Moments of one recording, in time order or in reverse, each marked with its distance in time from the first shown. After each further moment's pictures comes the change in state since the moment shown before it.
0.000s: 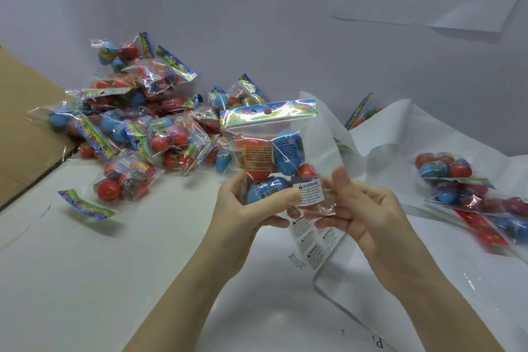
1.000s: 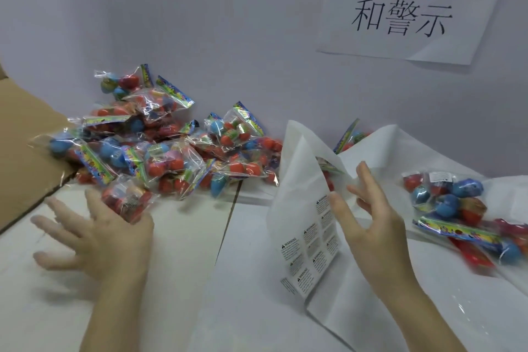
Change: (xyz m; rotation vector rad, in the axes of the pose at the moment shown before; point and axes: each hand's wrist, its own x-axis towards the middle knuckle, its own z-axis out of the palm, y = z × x) left_hand 0.003 0.002 -0.107 1.215 1.166 -0.246; right_hand 0.013 0.022 -0.024 -0.596 0.474 -0.244
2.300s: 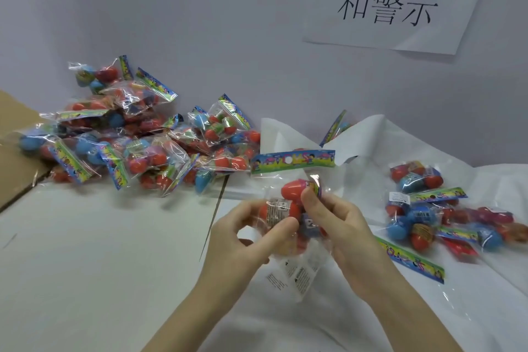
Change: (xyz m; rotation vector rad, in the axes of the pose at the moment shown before) left_hand -0.112 0.061 -0.003 -0.977 -0.882 0.451; right_hand -0.002 -0.013 0.002 0.615 -0.439 0.302
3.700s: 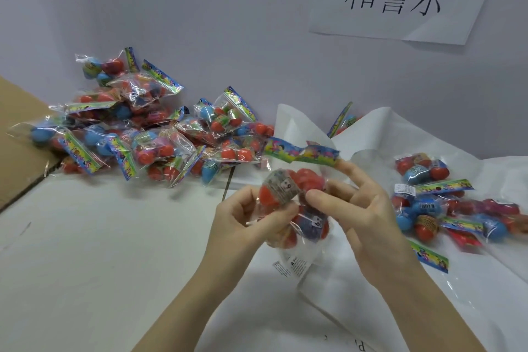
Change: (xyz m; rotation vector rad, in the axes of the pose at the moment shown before) left_hand 0.001 0.011 -0.006 -0.195 -0.039 -0.088; right_hand -0.006 -0.012 0.000 0.132 0.073 -0.134
